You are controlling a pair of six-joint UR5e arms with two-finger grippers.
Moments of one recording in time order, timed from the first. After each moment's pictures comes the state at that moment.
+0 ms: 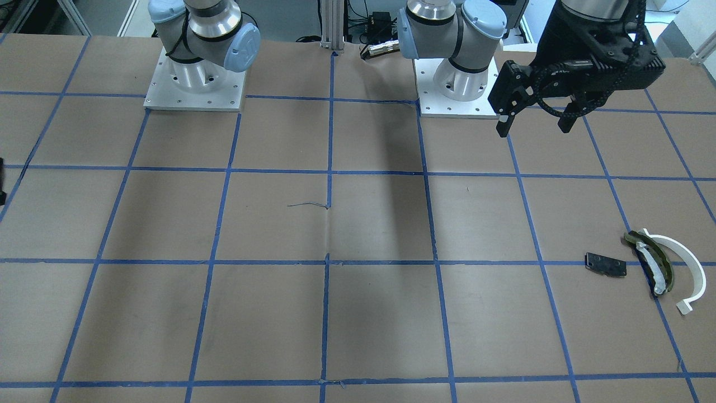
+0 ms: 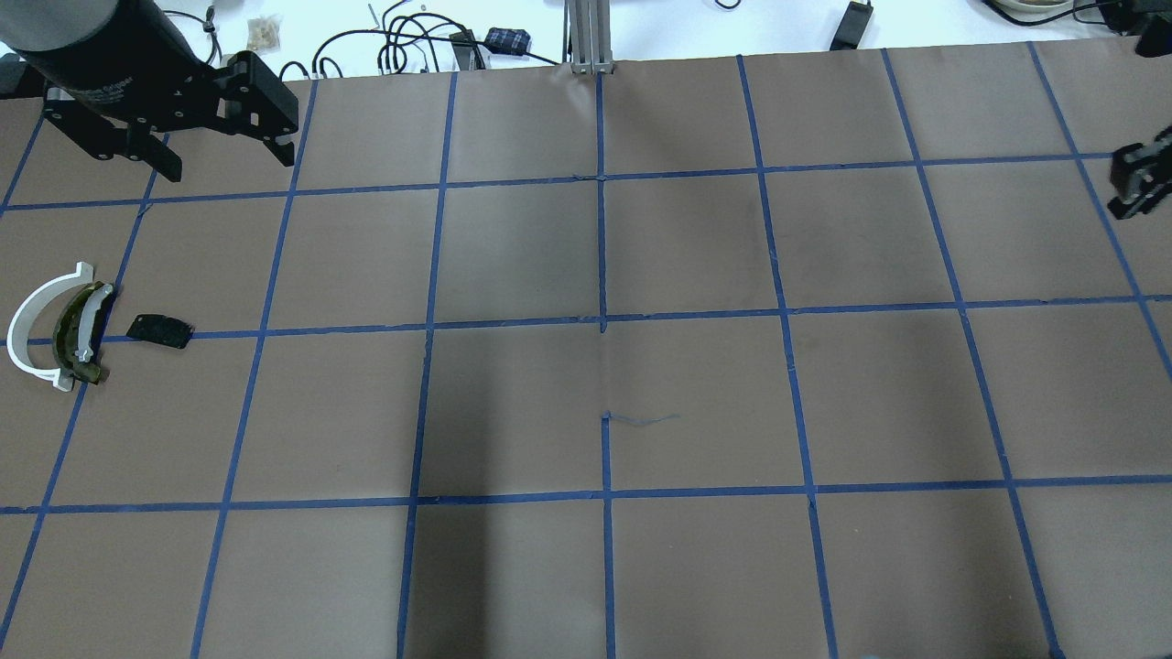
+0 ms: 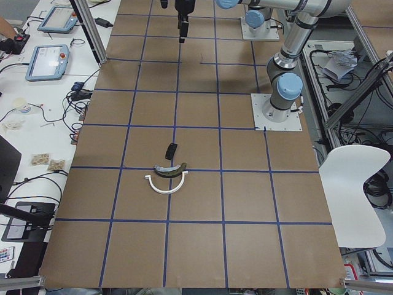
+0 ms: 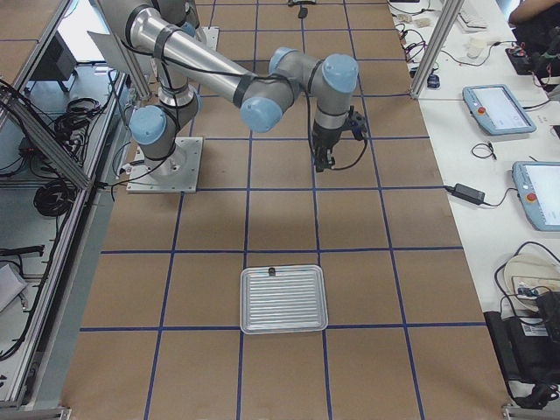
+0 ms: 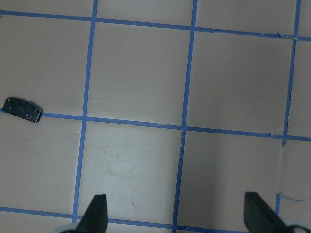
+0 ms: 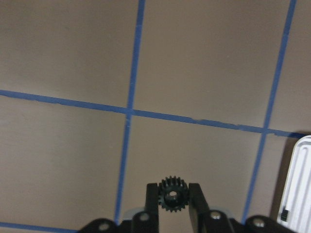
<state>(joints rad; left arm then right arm) -1.50 -1.52 -1.50 -1.55 1.58 -0.03 1.16 -1.42 1.59 -1.73 -1.64 -0.54</state>
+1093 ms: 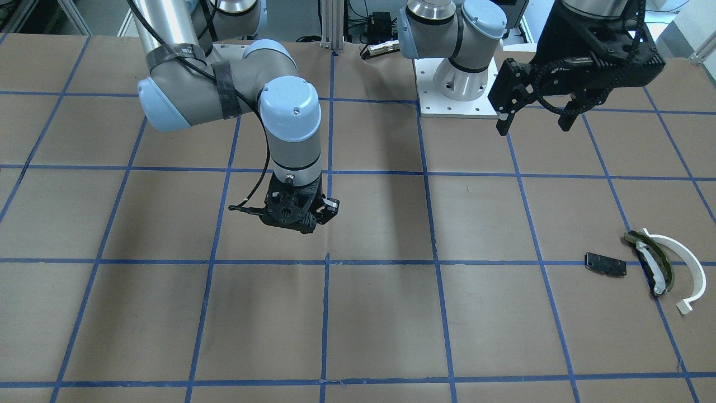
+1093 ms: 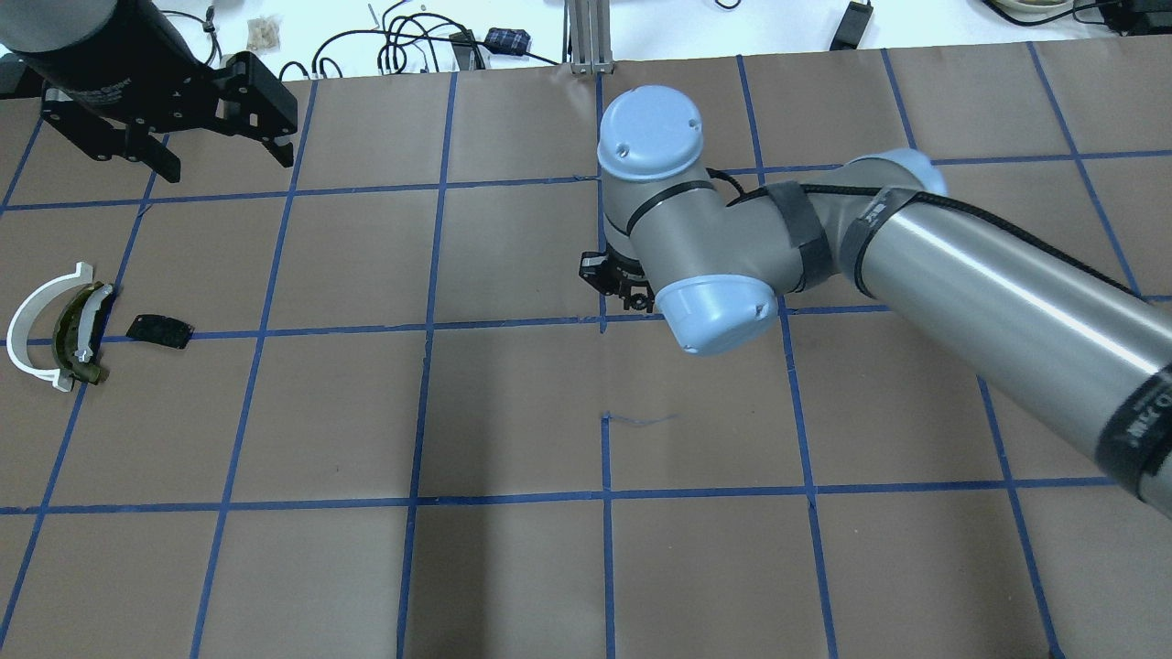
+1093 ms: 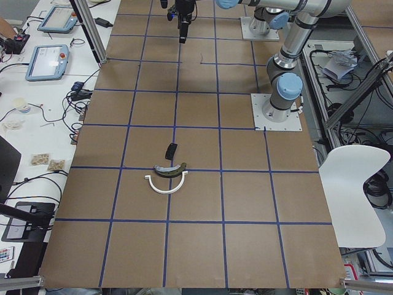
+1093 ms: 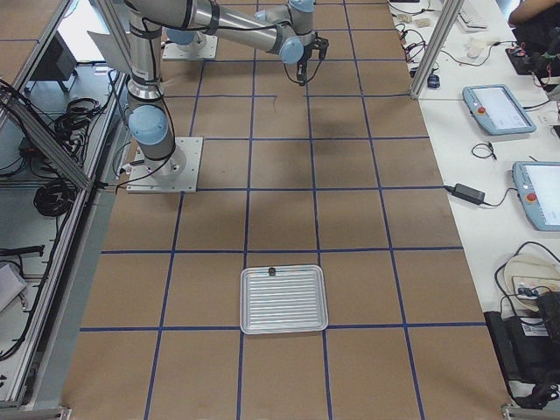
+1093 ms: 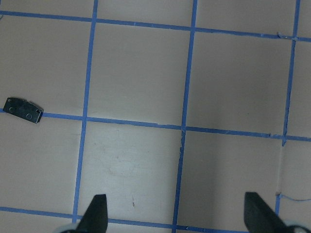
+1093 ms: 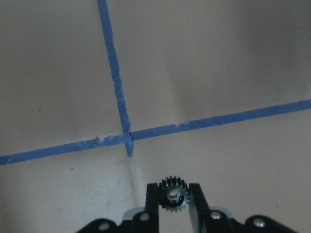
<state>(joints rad) -1.50 -1.52 -1.50 -1.55 1.58 -0.03 1.94 -1.22 1.76 -2.20 -1.59 0.53</state>
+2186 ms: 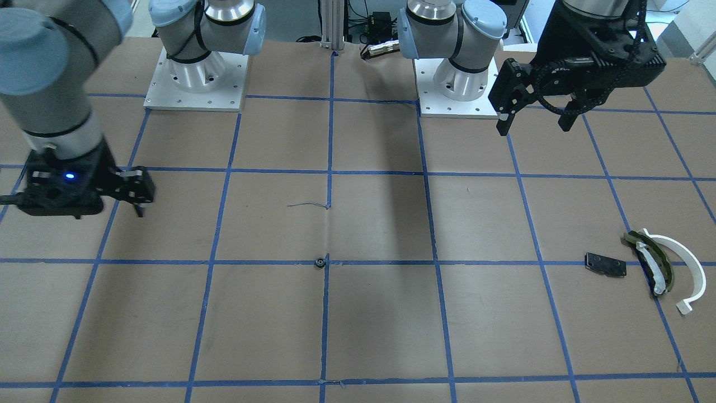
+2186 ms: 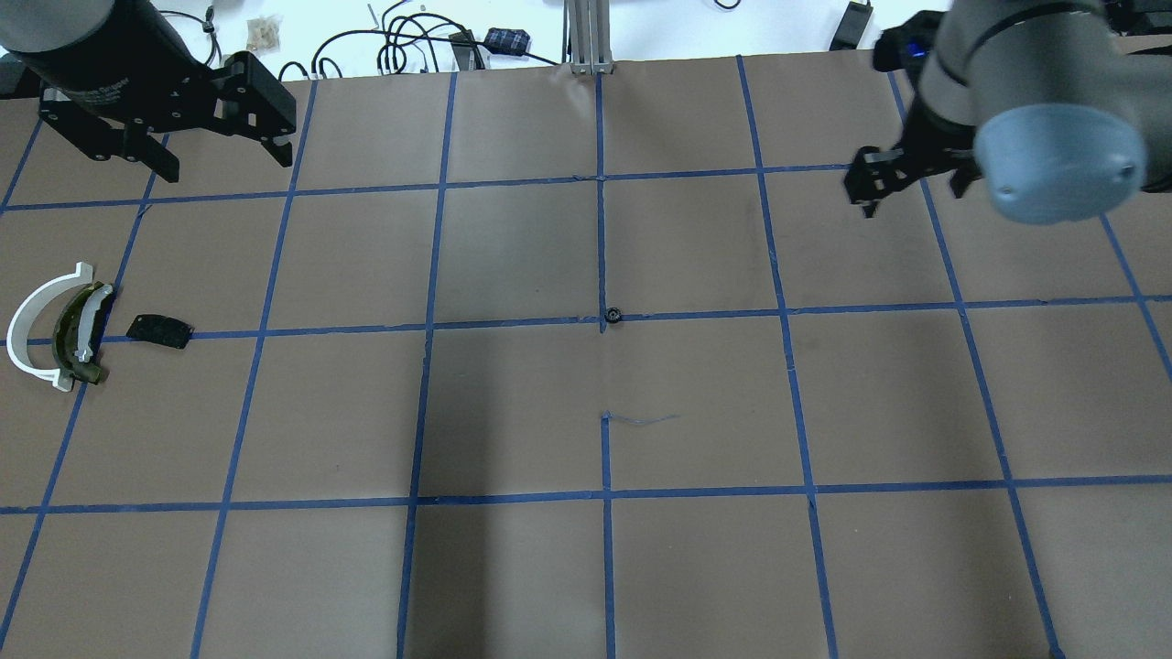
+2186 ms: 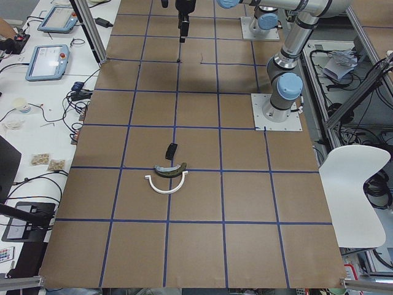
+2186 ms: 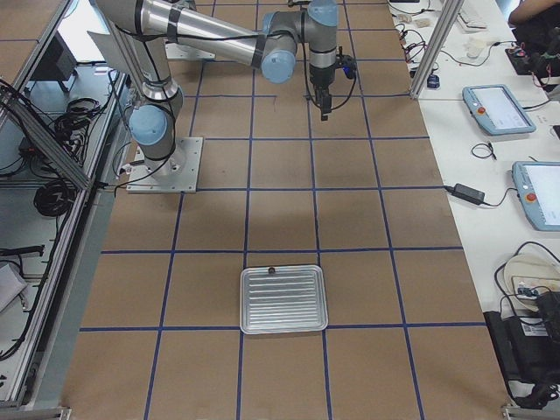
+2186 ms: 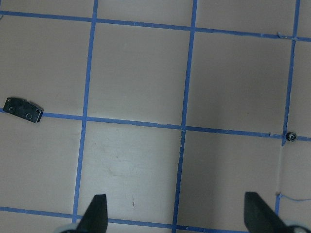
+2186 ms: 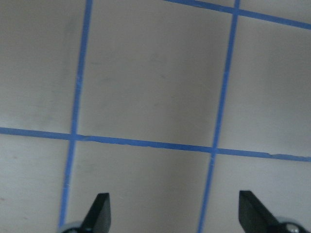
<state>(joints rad) -1.50 -1.51 -1.50 -1.55 1.58 -0.03 1.36 -1.48 1.72 -1.93 -1.70 -0.38</state>
